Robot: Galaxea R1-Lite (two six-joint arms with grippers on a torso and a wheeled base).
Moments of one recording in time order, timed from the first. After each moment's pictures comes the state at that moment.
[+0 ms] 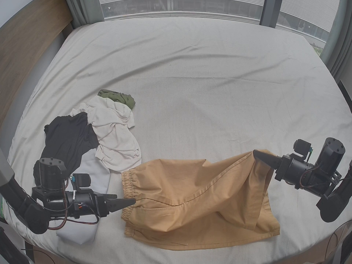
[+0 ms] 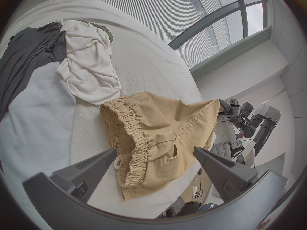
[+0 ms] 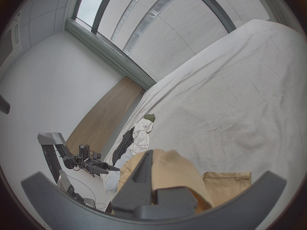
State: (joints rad) left arm -0.22 1.84 -0.27 -1.00 -0.61 -0.27; right arm 0.28 1.84 -0.27 -1.54 0.51 0.50
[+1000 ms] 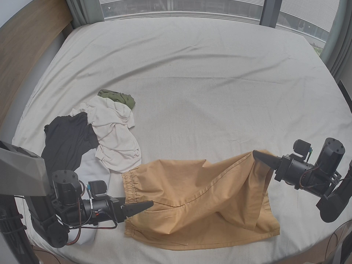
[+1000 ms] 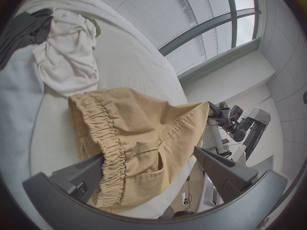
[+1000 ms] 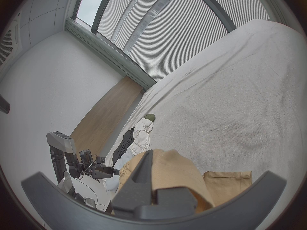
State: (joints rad) left arm -0.34 2.11 -0.16 -1.55 -0.62 -0.46; right arm 0.28 1.84 -0.27 -1.54 0.51 0.50
